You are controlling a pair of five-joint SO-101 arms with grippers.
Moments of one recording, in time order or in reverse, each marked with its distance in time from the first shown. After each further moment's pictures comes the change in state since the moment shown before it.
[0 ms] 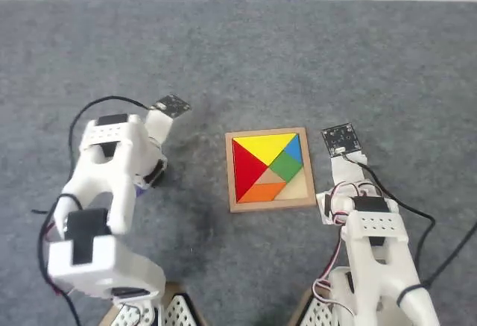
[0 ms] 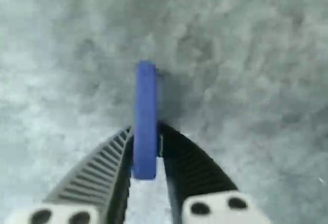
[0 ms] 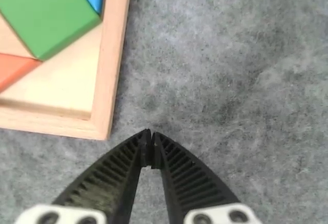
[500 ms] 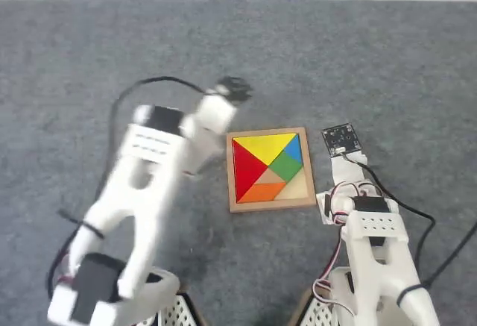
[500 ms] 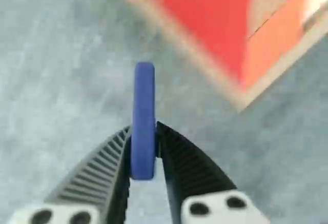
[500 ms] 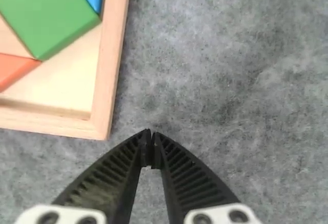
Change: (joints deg) left arm 24.6 -18.5 -6.1 12.2 15.2; right arm 0.0 0.0 0.0 0.0 0.0
